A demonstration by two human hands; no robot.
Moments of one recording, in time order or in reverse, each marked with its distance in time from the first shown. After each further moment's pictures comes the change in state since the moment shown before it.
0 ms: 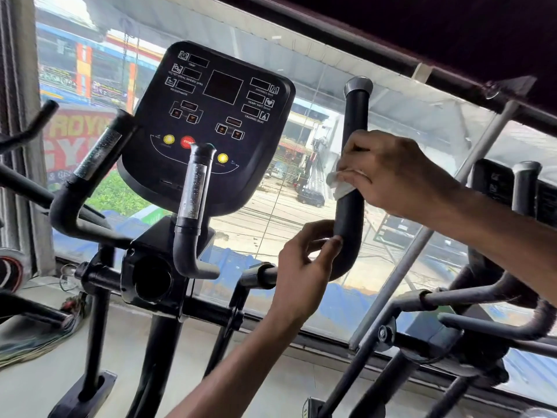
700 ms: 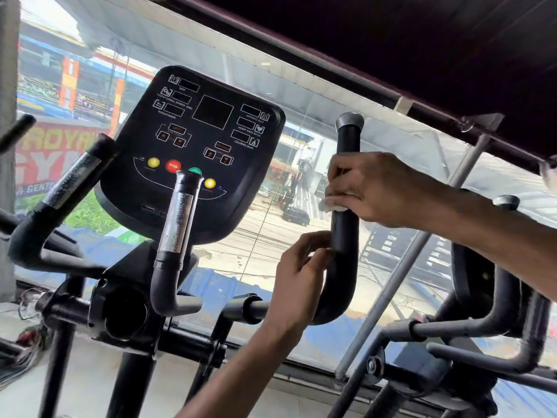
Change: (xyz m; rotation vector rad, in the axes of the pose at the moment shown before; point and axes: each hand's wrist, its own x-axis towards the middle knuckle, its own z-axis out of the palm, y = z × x) left_hand 0.043 0.011 0.005 -0.064 -0.043 -0.049; right_hand 0.031 0.040 -0.002 0.196 -0.257 0.100
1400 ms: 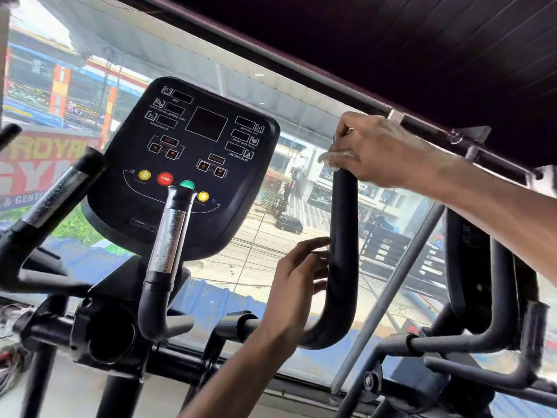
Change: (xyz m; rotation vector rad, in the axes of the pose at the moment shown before) left_hand 0.014 0.014 -0.006 -0.117 -0.100 -0.099; right_hand 0.050 0.047 -0.025 -0.178 0.018 0.177
